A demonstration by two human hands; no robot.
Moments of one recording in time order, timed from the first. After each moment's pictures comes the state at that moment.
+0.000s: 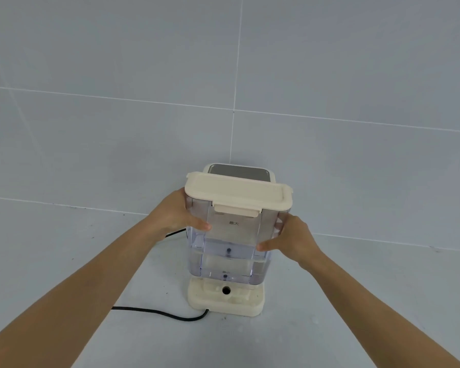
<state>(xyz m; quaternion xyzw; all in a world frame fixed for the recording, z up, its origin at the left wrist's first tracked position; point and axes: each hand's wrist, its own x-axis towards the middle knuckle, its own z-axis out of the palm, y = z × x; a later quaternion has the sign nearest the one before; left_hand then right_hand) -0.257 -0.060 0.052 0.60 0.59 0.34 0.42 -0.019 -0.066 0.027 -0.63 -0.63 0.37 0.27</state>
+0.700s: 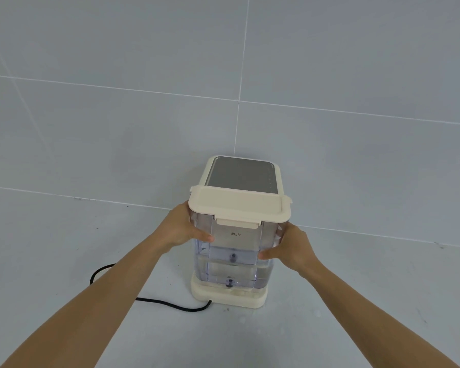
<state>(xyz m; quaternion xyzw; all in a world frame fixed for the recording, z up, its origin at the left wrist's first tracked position) -0.259 -0.065 0.005 0.59 0.60 0.33 0.43 -0.020 -0.067 -0.011 -0.65 -0.62 0.36 0.24</state>
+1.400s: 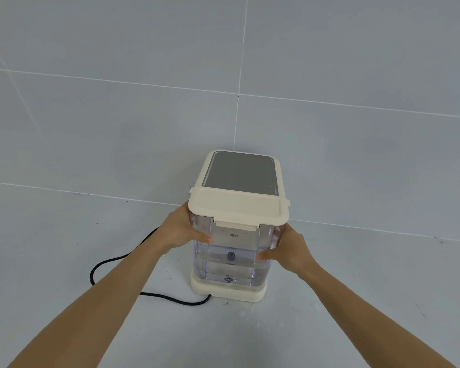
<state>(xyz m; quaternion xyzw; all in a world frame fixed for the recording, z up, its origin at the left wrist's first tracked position) -0.260 -0.063 -0.014 0.59 0.61 0.32 0.41 -0.019 -0.071 -0.027 -0.65 -0.63 0.36 0.22</state>
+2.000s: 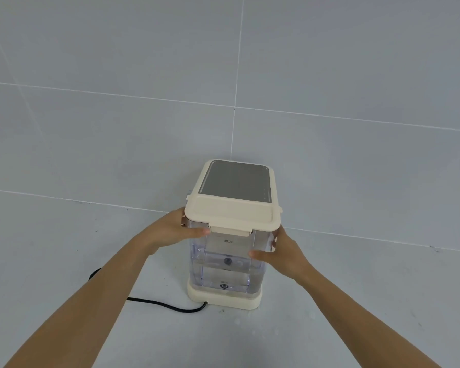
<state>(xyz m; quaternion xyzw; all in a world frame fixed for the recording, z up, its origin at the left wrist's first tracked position) -0.262 -0.078 0.015 0.63 0.57 0.27 0.46 -0.014 -0.075 -0.020 -0.60 -0.65 0.39 0.24</state>
